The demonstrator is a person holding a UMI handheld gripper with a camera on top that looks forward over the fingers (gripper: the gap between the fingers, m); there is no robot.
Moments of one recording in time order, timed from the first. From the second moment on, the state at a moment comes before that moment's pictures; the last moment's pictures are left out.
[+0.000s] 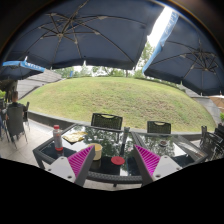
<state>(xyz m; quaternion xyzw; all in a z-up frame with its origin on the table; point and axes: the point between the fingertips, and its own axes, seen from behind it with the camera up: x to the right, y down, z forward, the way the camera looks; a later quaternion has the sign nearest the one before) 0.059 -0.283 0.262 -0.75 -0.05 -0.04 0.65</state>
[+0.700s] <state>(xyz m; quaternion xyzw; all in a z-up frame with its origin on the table) -0.167 -0.166 0.152 -0.76 -0.14 0.11 0.63</state>
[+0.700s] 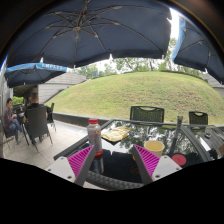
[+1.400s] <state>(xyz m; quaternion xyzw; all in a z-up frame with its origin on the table) -0.324 0.039 0.109 -0.74 -0.11 0.12 0.65</state>
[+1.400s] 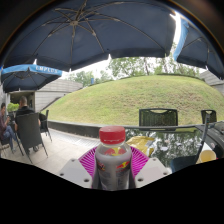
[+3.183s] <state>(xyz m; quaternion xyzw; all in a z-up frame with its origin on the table) 0.113 0.033 0.191 -0.69 -0.01 -0.03 0.73</state>
